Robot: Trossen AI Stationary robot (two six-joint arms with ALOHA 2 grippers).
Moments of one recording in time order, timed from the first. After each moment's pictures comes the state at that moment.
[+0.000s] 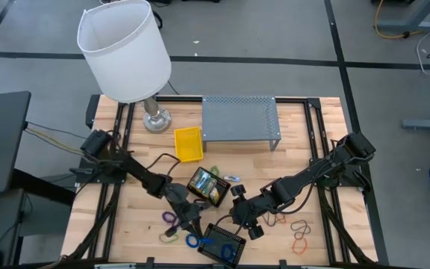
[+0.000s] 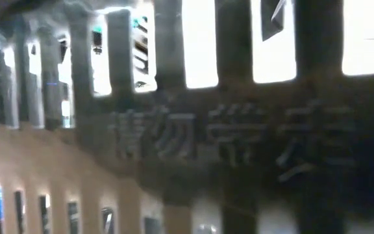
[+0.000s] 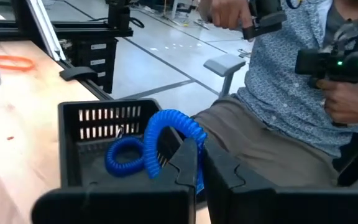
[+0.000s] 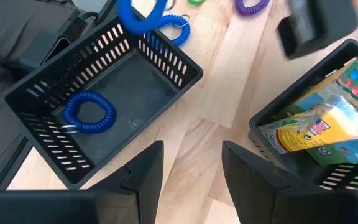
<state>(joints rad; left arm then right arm) -0.44 1.86 0.77 0.87 0.46 -0.09 0.51 1.73 1.25 -0.42 0.08 0.05</state>
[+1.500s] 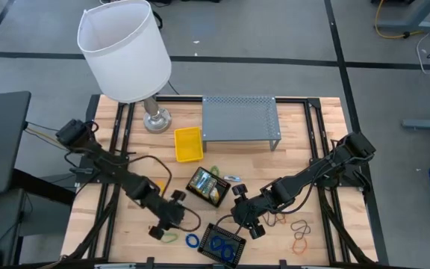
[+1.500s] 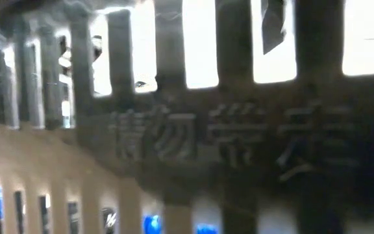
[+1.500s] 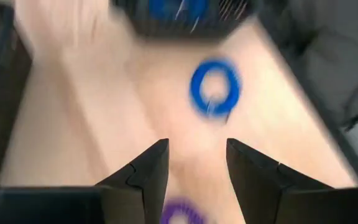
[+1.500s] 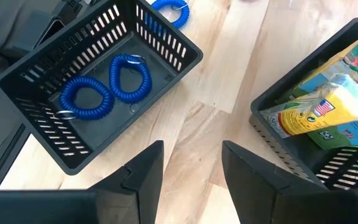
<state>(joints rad) -0.62 1.56 0.83 -0.17 -0.05 -0.19 0.51 1.73 1.25 -0.47 0.08 0.07</state>
